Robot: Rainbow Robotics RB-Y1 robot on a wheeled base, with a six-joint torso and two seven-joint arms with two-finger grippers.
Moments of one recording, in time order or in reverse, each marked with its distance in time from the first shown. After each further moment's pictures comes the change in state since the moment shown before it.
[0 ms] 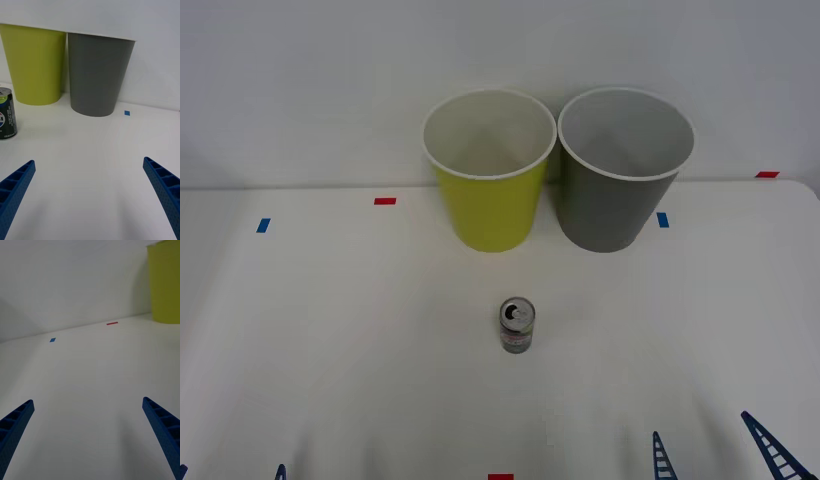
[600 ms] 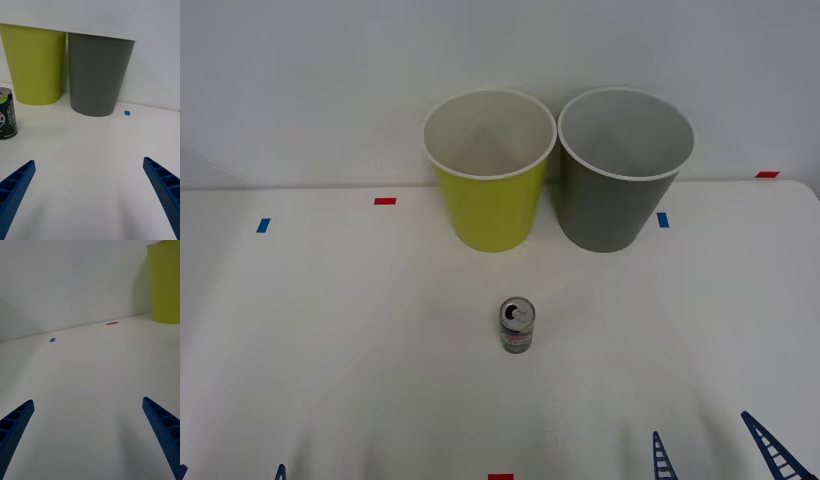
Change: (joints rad) right arm 0.000 0.000 0.000 0.000 0.000 0.000 0.000; left arm 0.000 0.000 0.000 0.000 0.000 0.000 0.000
